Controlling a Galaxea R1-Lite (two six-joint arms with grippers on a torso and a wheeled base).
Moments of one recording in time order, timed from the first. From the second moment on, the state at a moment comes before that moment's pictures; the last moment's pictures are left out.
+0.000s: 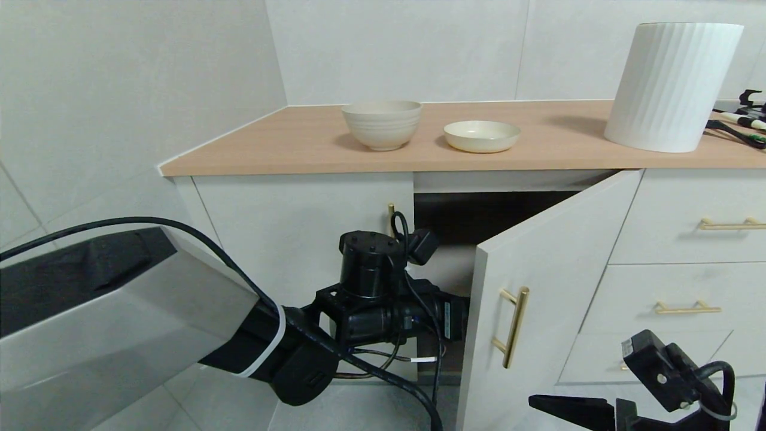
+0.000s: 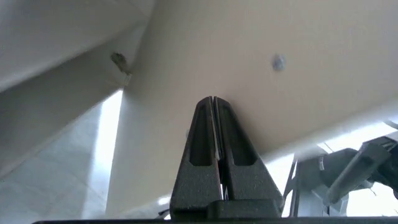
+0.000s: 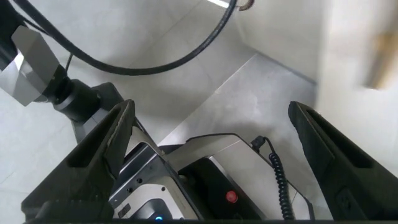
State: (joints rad) left arm -0.74 2.12 -0.98 -0.86 -0.47 -0.42; right arm 0.91 1.44 -0.13 -1.03 0.14 0.37
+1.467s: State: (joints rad) left arm -0.83 1.89 -0.84 -0.69 -0.37 -0.46; right arm 0.95 1.28 -0.15 -1.06 0.12 0.30
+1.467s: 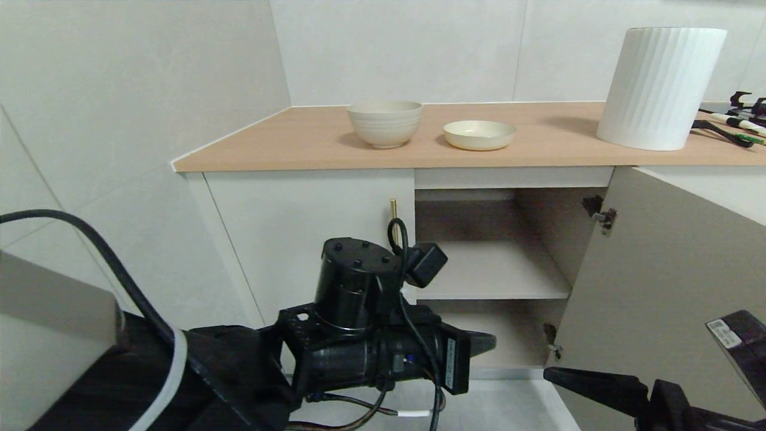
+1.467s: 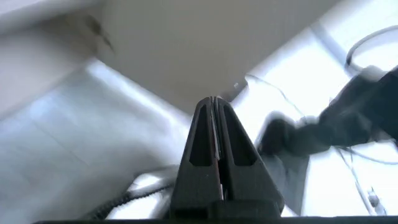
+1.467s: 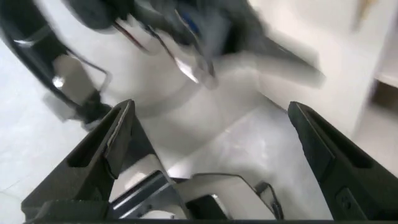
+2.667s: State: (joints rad) left arm -0.40 1.40 -0.70 -0.50 -0.16 -0.25; right arm 0.64 1.63 -1.01 -0.33 -0.06 0.25
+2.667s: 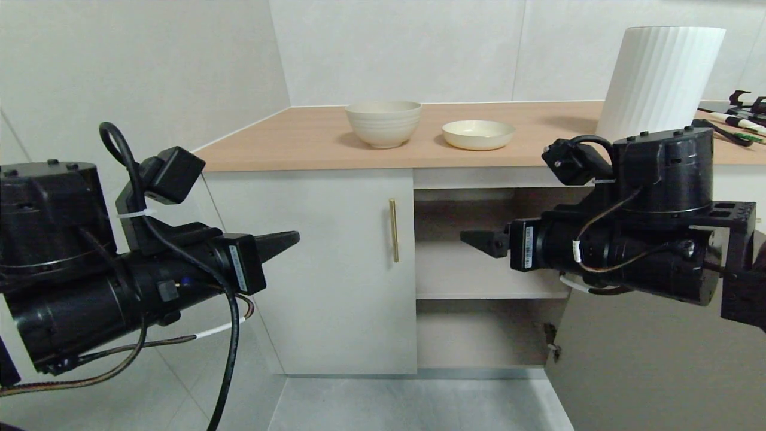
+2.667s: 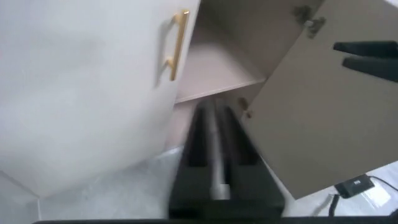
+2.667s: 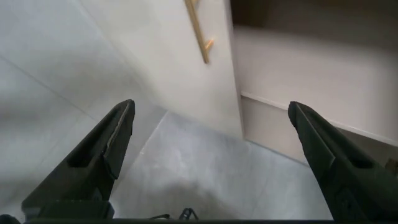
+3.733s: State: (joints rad) left arm -0.41 1.29 -0.73 -0.43 -0.05 -0.17; right arm 0.66 1.48 -1.08 -0.12 -0.06 0.30
